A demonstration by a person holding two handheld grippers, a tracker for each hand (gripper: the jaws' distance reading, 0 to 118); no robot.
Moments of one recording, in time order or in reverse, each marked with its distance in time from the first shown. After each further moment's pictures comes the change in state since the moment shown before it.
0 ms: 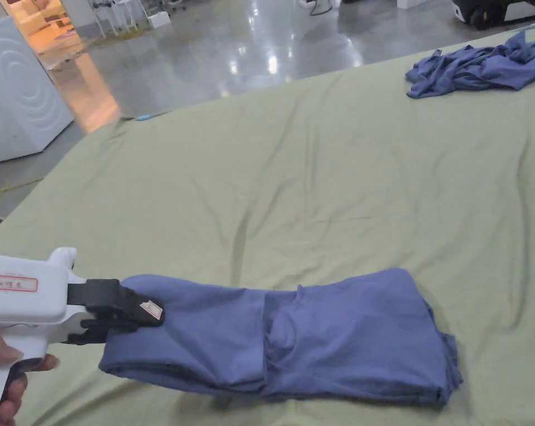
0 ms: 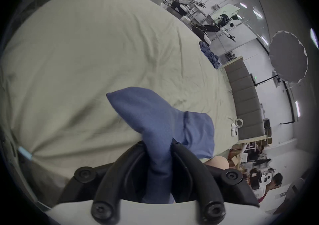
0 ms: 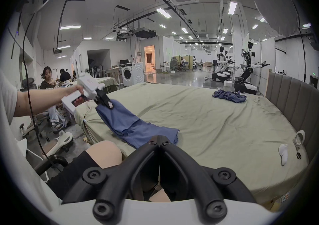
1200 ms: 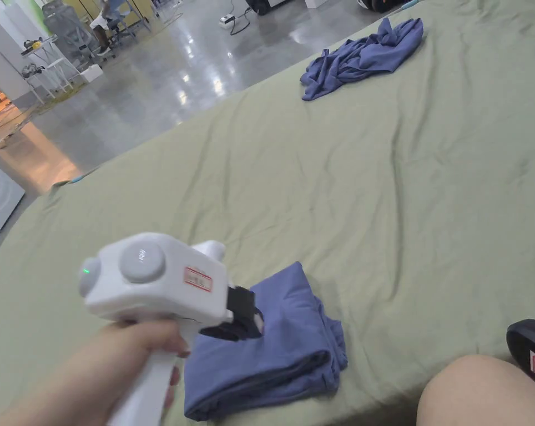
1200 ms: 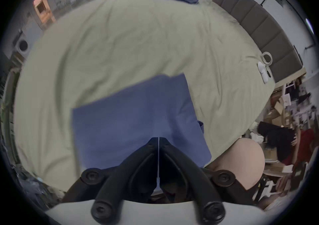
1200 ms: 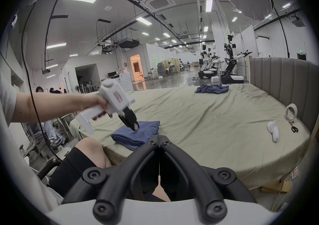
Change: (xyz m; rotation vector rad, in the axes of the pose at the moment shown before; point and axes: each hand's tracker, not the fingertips) left arm 0.224 -0.069 -0.211 -0.281 0.281 -0.480; right arm 0.049 -0.041 0.069 0.071 -0.084 -0.152
